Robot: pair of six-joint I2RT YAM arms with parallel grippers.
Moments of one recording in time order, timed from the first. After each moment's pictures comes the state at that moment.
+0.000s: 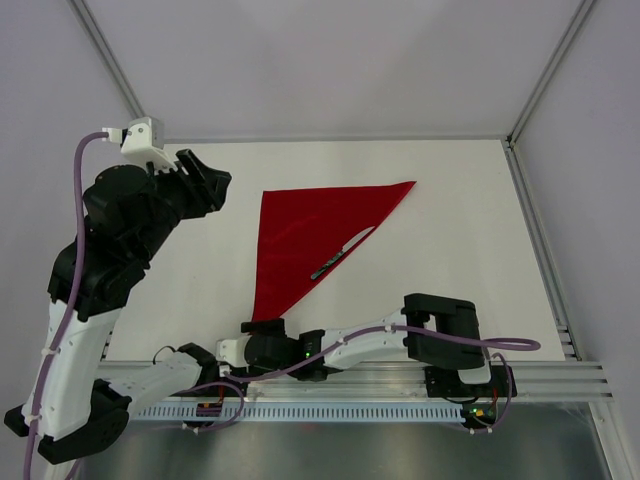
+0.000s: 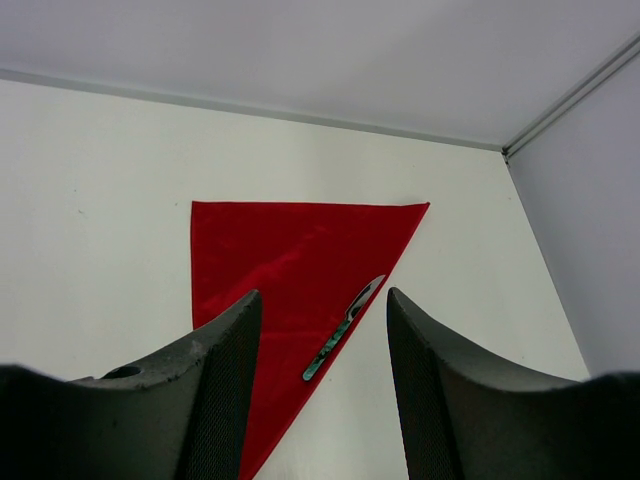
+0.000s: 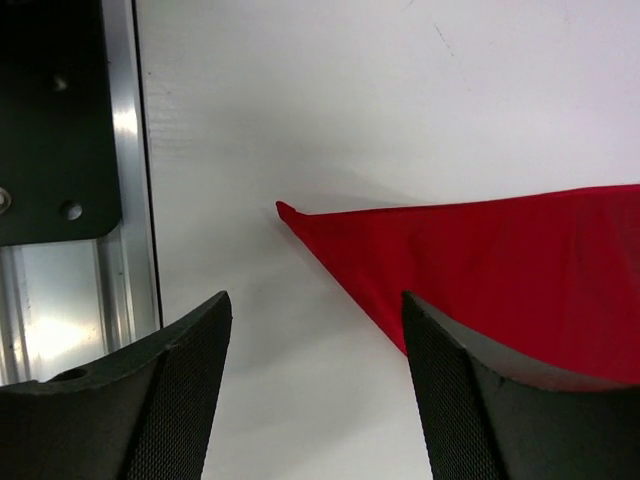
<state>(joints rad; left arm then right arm) -0.52 0.99 1.68 -0.89 -0.27 -0.44 1.53 1.96 1.19 0.04 0.38 -0.38</state>
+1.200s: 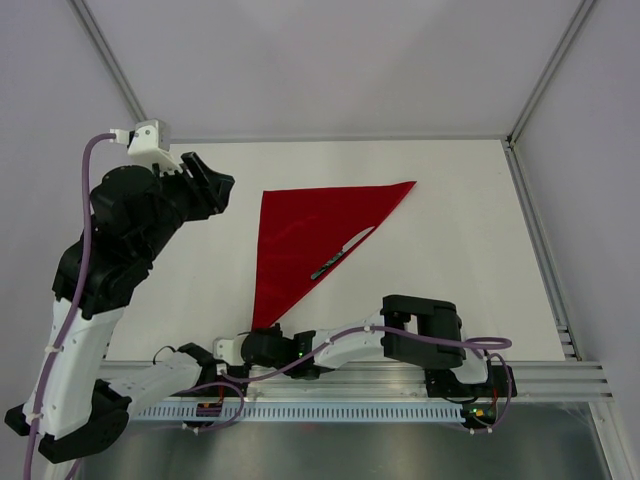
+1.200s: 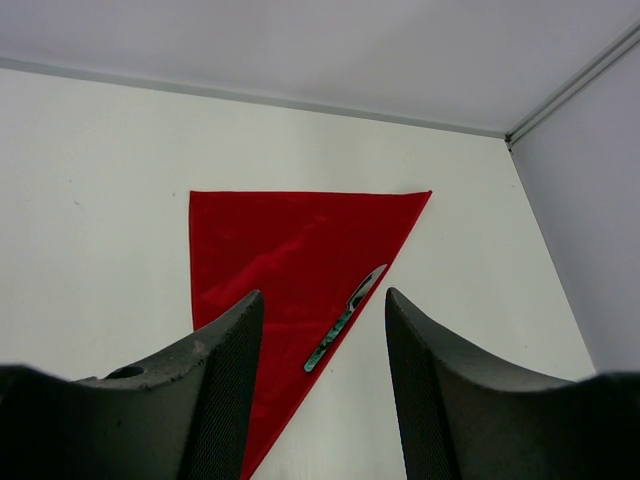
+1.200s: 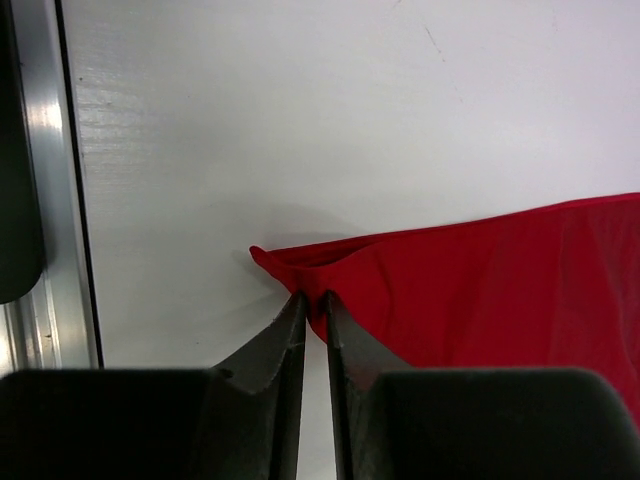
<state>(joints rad) -0.52 0.98 1.65 -0.89 -0.26 -0.44 1.51 2.08 1.22 0.17 0.44 -0.47</state>
